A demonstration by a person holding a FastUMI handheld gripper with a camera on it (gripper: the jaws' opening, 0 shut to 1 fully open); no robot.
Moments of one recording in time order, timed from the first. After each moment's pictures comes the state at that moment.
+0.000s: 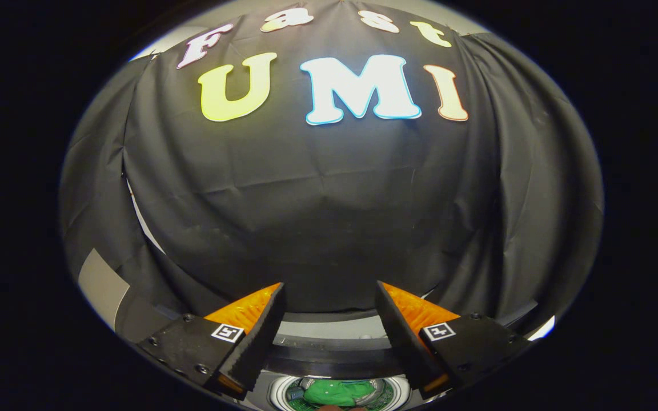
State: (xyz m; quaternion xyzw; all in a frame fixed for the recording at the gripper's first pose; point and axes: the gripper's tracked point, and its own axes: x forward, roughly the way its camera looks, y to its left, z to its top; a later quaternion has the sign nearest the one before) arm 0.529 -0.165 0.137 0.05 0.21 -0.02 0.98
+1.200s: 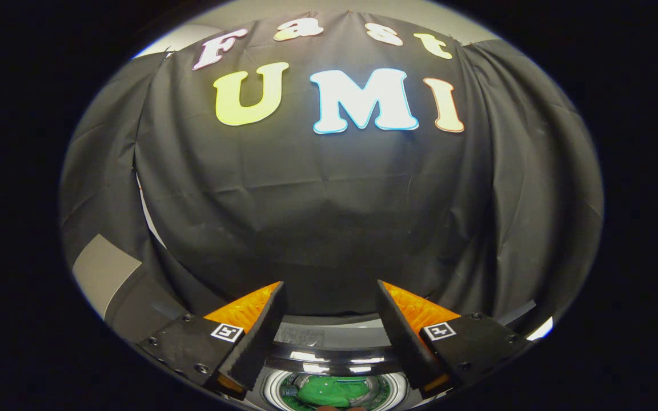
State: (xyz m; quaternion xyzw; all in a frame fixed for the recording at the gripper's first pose) arm 0.476 -0.158 0.134 0.03 0.17 -0.02 0.98
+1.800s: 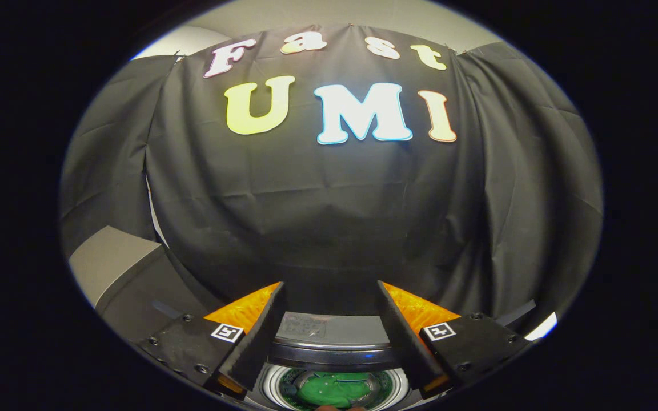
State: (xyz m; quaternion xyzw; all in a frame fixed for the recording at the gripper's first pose) arm 0.427 -0.150 0.122 0.03 0.13 -0.02 0.99
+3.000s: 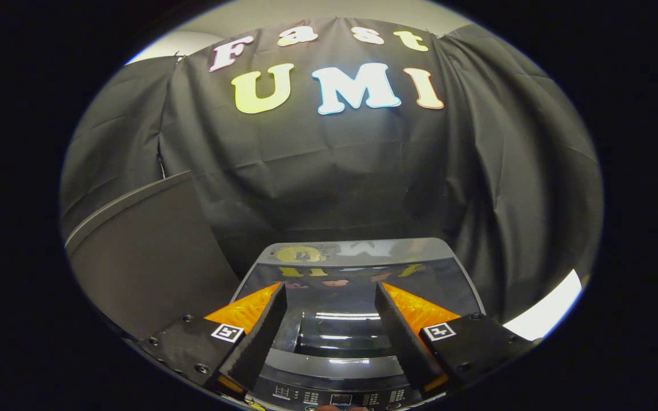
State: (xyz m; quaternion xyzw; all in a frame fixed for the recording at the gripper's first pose) arm 0.333 -0.135 0.000 0.07 0.17 -0.01 0.98
